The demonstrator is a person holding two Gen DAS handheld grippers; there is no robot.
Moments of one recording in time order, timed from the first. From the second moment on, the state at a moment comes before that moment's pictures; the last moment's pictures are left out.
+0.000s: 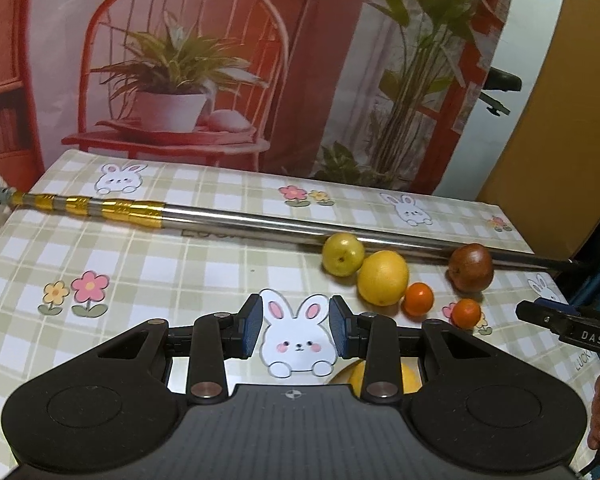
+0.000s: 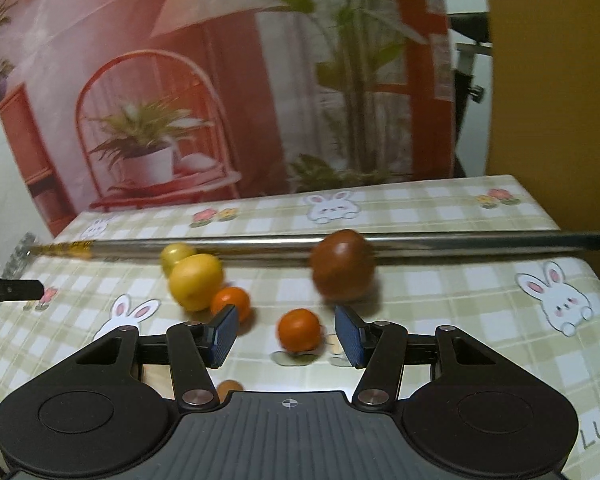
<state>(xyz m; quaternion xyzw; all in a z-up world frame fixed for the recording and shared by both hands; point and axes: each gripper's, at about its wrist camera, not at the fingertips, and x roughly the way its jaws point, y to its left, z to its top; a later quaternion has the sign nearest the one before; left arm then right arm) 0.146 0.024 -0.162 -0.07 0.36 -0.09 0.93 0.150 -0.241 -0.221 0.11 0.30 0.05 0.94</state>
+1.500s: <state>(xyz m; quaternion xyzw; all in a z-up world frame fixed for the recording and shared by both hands) 0.288 -0.032 -0.202 -0.17 0.44 -0.06 0.88 0.160 -0.273 -0.260 0.17 0.30 0.03 0.94</state>
